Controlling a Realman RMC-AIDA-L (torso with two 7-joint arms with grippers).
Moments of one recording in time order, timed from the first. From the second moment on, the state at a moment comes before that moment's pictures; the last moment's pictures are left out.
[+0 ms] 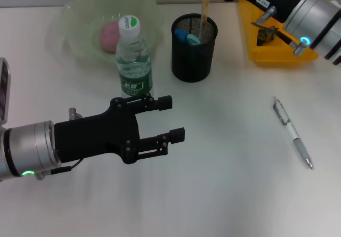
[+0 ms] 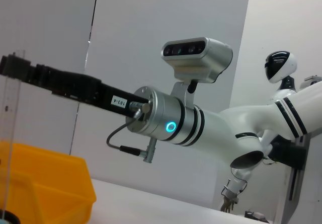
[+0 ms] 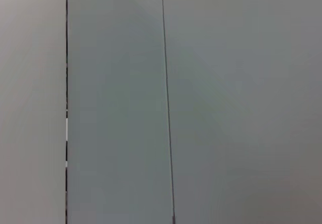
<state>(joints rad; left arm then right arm) -0.36 -2.06 1.26 0.56 1.37 1.60 -1.09 0.72 2.09 -1.13 -0.31 -0.91 -1.19 0.80</state>
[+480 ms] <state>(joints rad) -0.36 -2.07 1.26 0.56 1.37 1.60 -1.09 0.75 2.09 -1.13 -0.27 -0.91 -1.13 0.77</state>
